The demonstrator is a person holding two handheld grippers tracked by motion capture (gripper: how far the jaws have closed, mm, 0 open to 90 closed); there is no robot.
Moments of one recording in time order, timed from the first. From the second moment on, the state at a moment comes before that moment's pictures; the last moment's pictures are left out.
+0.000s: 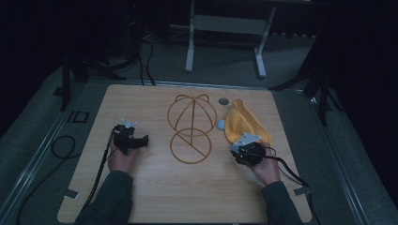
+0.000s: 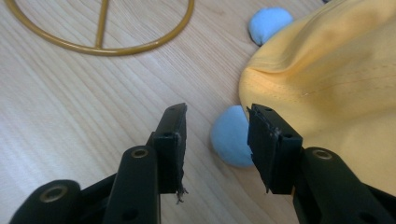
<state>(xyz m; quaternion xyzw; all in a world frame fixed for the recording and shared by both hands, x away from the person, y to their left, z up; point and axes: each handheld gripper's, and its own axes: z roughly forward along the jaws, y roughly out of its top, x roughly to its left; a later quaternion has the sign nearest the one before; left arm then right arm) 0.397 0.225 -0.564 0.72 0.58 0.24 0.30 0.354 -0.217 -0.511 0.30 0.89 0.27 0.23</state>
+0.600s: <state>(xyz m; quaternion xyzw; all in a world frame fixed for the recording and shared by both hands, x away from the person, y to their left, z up) 0.397 0.225 -0.564 0.72 0.58 0.24 0.30 0.382 -0.216 -0.533 0.32 0.90 0.21 0.20</state>
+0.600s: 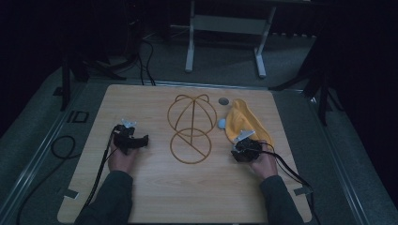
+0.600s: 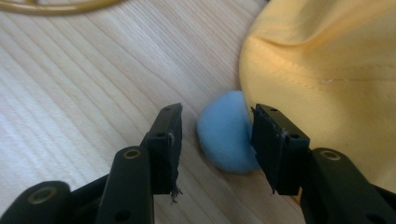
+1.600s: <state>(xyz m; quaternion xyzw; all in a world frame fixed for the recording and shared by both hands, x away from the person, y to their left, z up) 0.397 0.225 -0.564 0.72 0.58 0.24 0.30 0.381 -0.229 -0.490 0.34 0.88 0.25 0.22</state>
